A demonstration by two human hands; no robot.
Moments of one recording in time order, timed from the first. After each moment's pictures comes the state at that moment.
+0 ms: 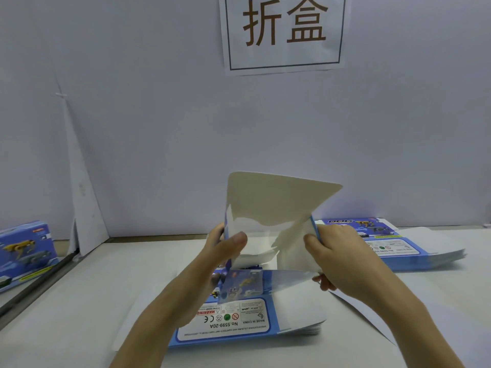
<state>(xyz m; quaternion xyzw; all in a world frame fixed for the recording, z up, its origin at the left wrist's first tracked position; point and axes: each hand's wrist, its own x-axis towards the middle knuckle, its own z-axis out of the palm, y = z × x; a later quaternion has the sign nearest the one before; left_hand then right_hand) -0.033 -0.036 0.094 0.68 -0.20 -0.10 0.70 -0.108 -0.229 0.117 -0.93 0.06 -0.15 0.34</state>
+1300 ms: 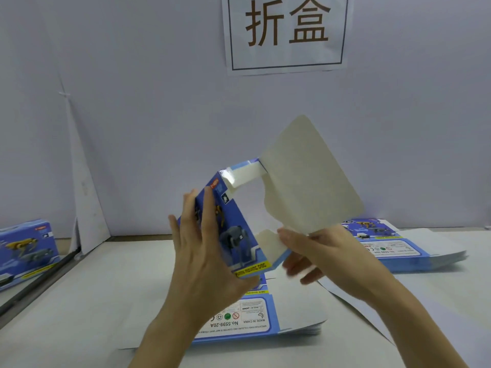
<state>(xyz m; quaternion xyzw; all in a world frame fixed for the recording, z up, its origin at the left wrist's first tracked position) -0.053 -0.033 0.078 0.82 -0.28 0.40 0.30 -0.118 -0.217 0.122 -0.84 -0.04 -0.11 0.53</state>
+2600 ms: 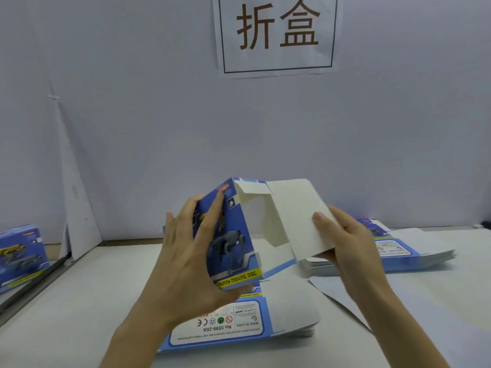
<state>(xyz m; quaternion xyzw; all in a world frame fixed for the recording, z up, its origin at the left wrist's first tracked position) -0.056 -0.010 0.092 0.84 -0.36 0.31 0.28 -0.091 -0.250 0.092 -0.61 0.04 -0.27 0.74</state>
